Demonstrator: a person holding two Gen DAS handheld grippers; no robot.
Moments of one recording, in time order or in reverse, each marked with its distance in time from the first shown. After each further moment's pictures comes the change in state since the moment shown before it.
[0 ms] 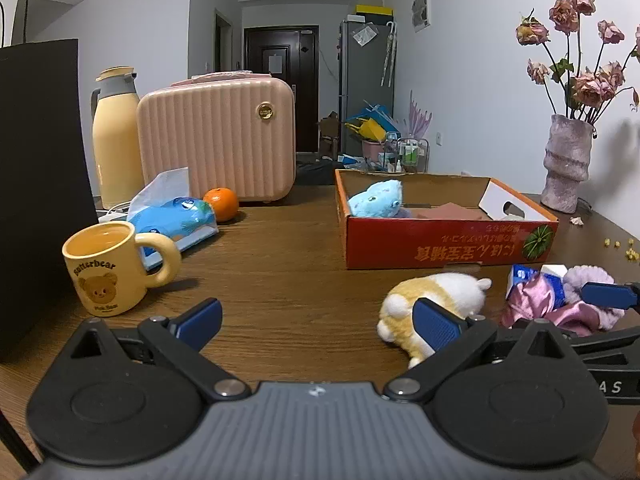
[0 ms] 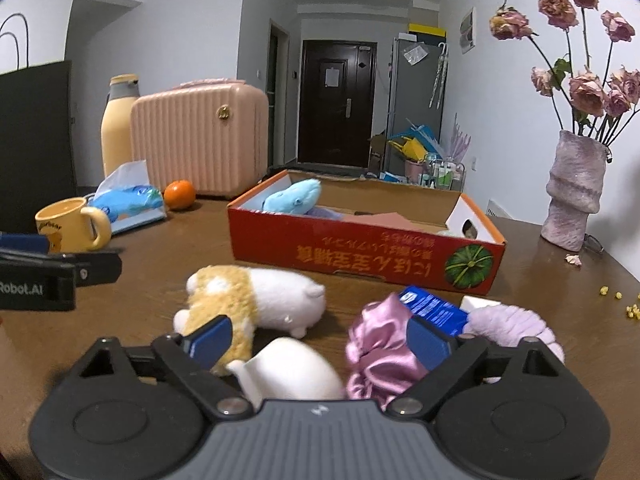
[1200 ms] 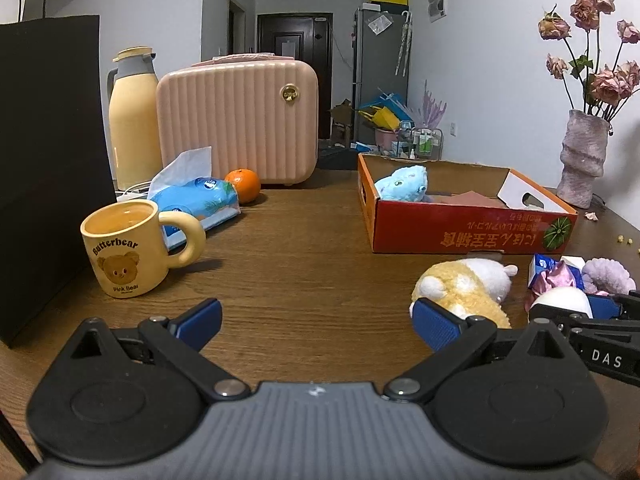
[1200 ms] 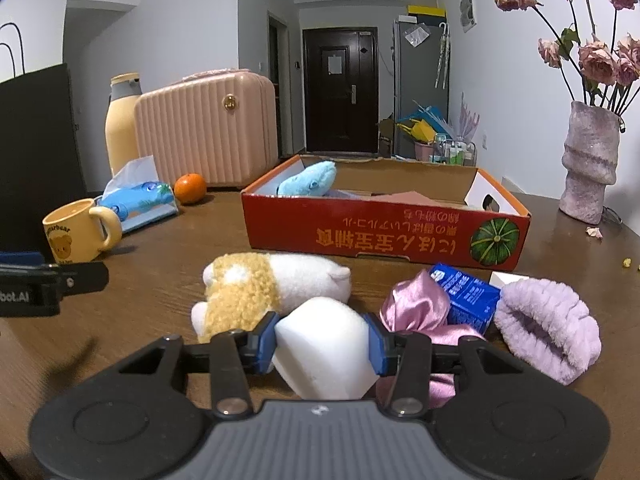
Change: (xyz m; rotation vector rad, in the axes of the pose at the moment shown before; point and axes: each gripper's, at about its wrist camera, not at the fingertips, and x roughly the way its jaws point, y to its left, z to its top) left arm 0.003 0.022 -0.007 -0.026 0.043 0.030; right arm 0.015 0.000 -0.004 0.062 0.027 0.054
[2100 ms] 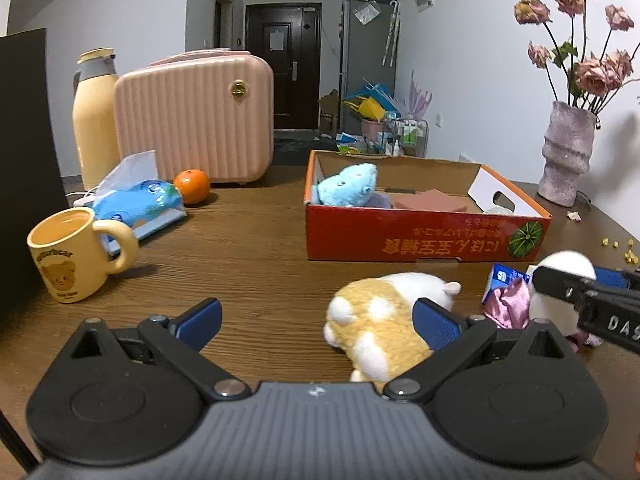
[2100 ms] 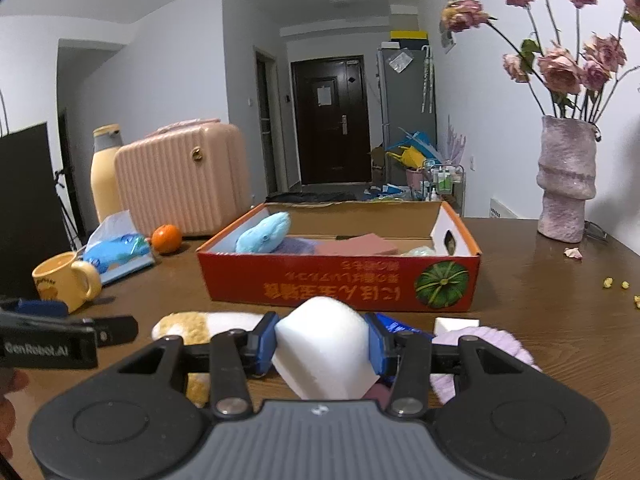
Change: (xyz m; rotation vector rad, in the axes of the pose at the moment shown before) left arm 0.020 -0.071 0.018 0.004 0.035 -0.027; right arm -0.013 -0.071 0.022 0.060 -0.104 0.008
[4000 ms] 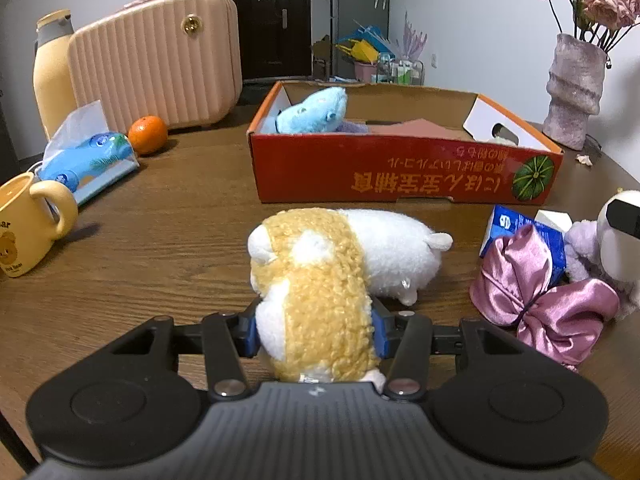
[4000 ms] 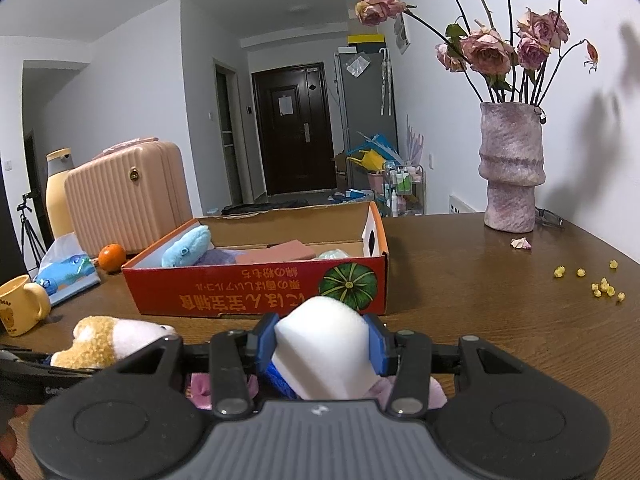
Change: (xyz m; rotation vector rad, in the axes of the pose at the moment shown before) left arm 0.064 -0.044 -0.013 0.043 0.175 0.006; right arm 0.002 -0.074 -0.004 0.064 -0.028 -0.087
